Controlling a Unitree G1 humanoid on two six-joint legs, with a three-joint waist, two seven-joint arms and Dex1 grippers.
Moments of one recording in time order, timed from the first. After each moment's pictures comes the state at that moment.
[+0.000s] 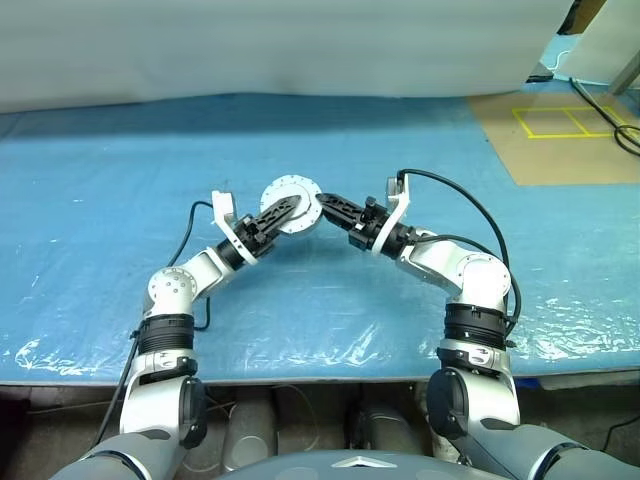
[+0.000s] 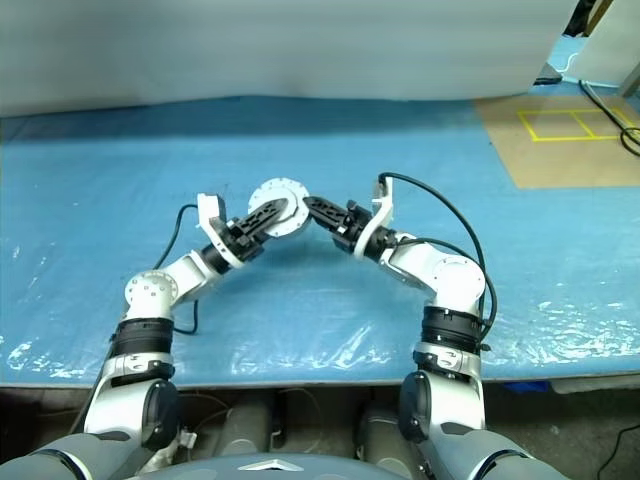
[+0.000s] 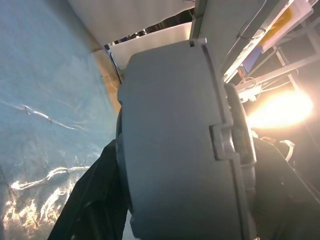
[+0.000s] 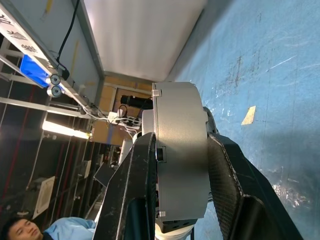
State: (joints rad) left arm -0.54 0.15 0.33 0.36 -1.04 0.95 -0.72; right arm -0.60 -0.01 -0.40 0.13 1.30 1.21 0.01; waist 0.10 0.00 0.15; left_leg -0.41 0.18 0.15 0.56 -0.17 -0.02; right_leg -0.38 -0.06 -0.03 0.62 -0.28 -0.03
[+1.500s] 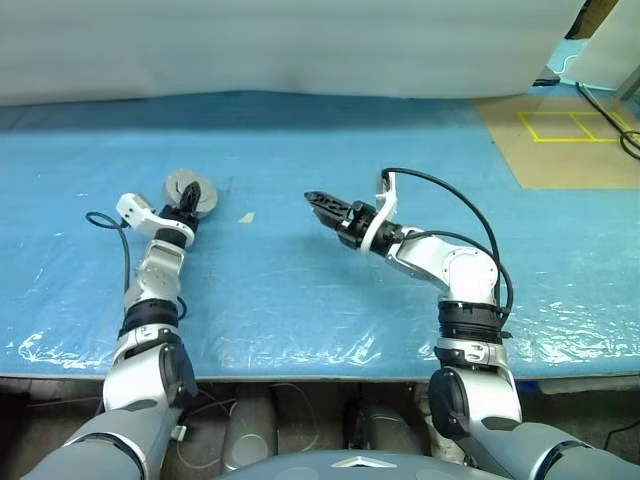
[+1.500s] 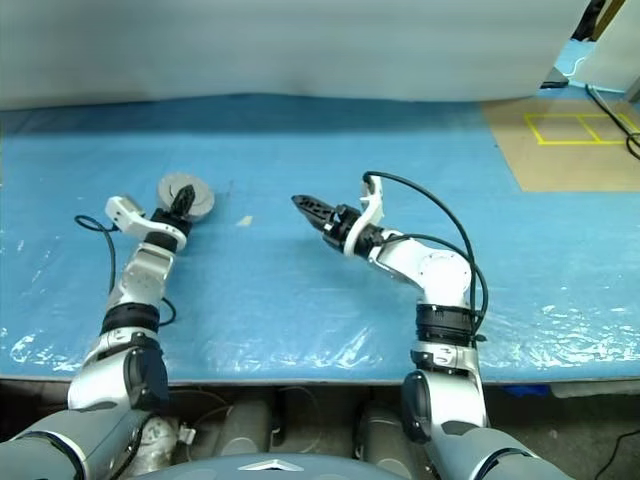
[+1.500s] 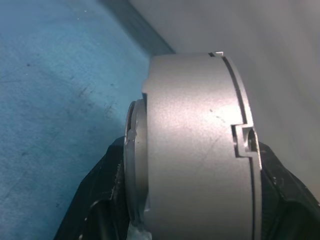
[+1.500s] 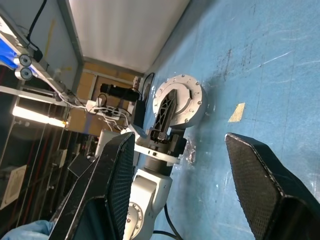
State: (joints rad) left arm -0.71 0.25 0.56 0.87 -0.67 0.11 -0.43; right arm -0.61 -0.04 -0.28 0.14 1.22 1.12 0.04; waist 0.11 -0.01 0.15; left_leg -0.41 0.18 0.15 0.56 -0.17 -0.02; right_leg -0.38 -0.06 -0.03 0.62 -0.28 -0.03
